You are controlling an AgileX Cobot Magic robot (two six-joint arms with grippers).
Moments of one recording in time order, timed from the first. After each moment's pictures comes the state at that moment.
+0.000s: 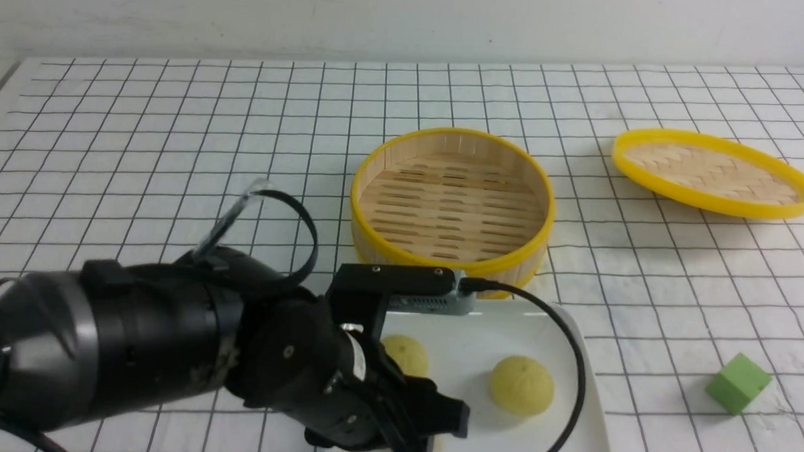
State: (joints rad) right arm 0.27 0.71 -0.63 0.22 0.96 -0.04; left arm -0.82 1.54 -0.84 -0.18 0.47 -0.41
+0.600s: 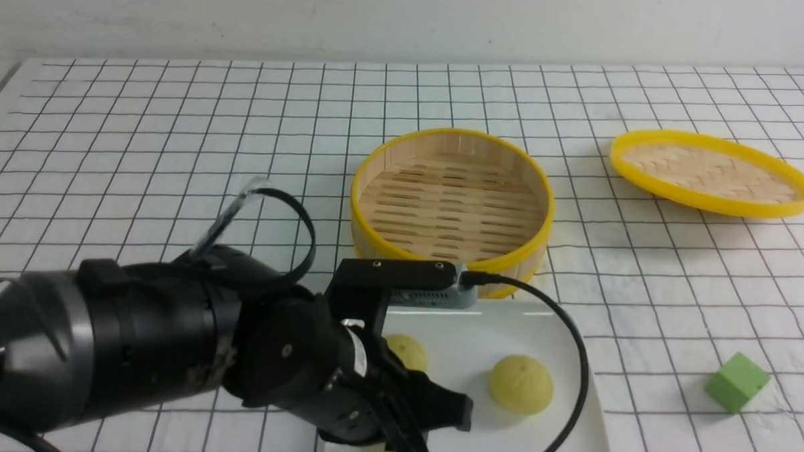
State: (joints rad) right arm 0.27 0.09 -0.36 0.03 0.41 0.18; left arm -0.82 1.54 -0.84 -0.18 0.45 -0.41
